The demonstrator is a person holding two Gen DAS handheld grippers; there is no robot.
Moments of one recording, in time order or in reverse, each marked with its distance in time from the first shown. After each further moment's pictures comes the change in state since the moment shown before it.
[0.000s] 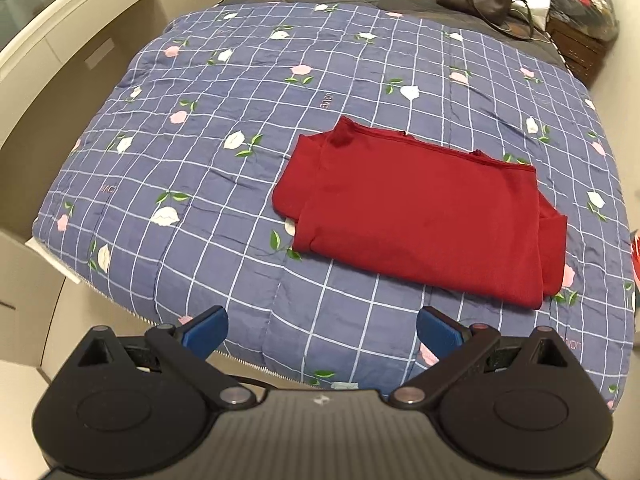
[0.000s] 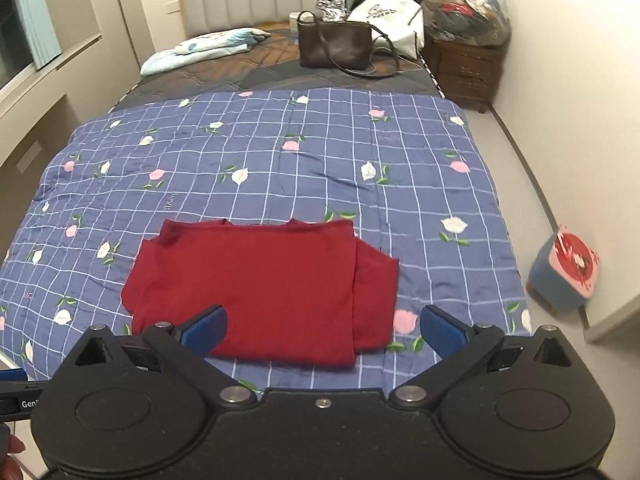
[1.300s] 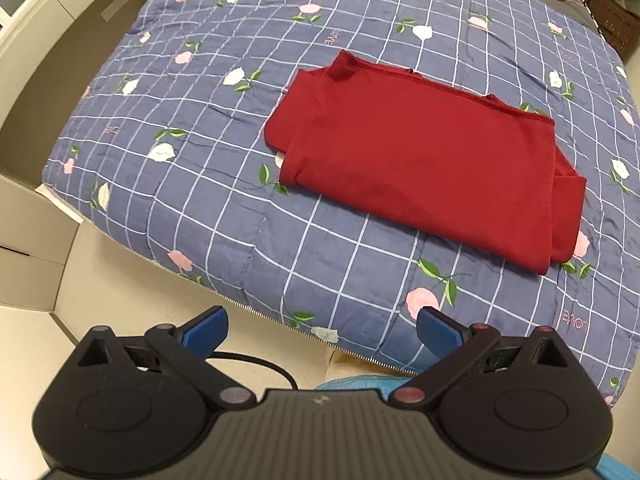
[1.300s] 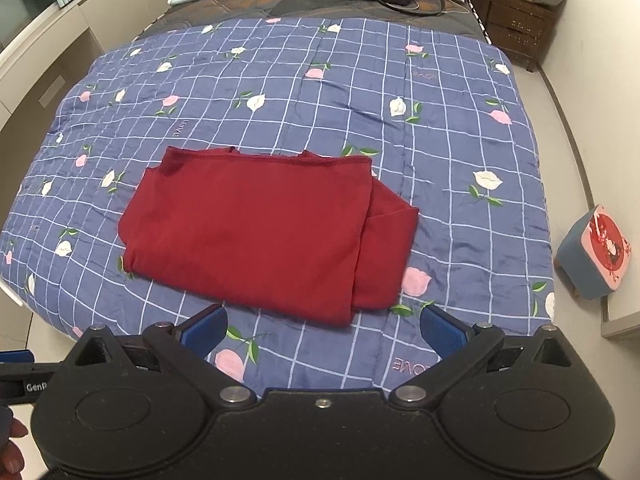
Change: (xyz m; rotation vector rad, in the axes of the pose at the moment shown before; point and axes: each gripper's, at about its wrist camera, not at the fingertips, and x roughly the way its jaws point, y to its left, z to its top) left arm 0.030 -0.042 -0.014 -0.041 0.181 0.065; right arm 0.066 -0.025 -0.002 -0.094 0.217 0.089
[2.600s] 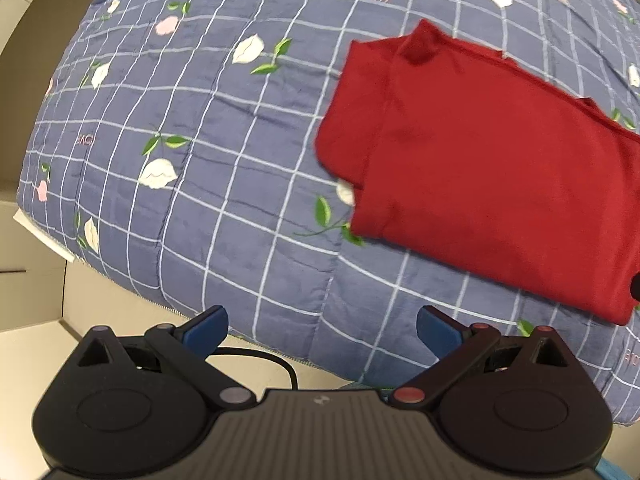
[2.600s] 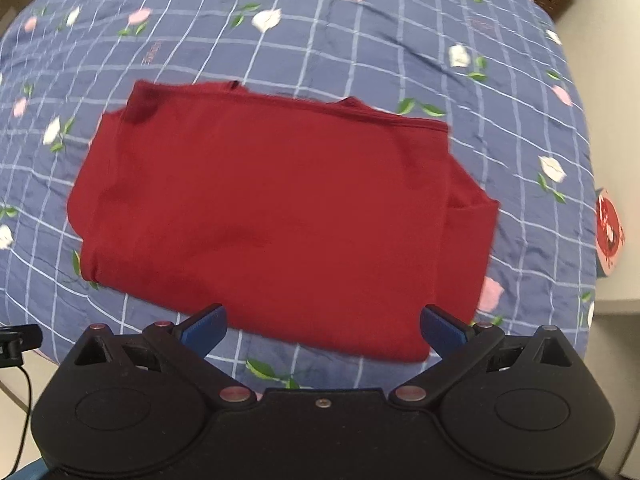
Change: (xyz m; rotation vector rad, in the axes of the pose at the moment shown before) left arm 0.125 0.085 0.128 0.068 0.209 0.007; right arm 0.162 0.117 0.063 -0.052 0.253 -0.154
